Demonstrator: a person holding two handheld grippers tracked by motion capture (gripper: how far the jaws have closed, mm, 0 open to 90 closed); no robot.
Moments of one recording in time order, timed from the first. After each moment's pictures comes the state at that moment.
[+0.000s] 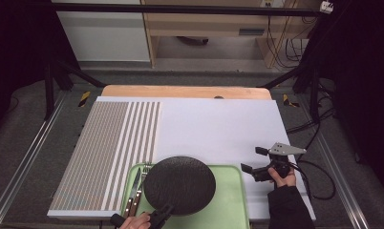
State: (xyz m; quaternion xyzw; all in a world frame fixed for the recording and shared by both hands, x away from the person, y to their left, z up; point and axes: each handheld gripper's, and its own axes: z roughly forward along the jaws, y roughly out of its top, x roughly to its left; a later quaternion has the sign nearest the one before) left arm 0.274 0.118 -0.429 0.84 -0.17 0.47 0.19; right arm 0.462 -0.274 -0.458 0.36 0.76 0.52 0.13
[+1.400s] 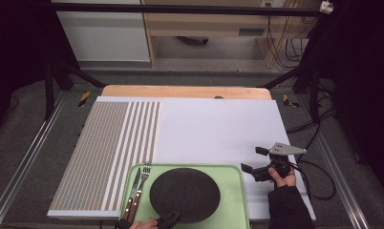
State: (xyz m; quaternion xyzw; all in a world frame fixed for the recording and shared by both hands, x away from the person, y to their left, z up) left arm 0.270 0.106 -0.436 0.87 -0.18 0.42 0.20; right arm 0.462 -0.274 -0.458 0.36 0.76 0.53 0.13
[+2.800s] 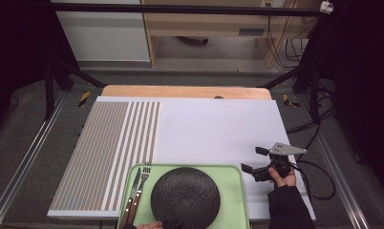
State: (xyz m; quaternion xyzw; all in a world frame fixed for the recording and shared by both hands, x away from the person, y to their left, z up) left arm 0.275 0.099 -0.457 0.91 -0.17 0.32 0.22; right arm 0.462 -0.274 -0.458 0.36 0.76 0.53 0.13
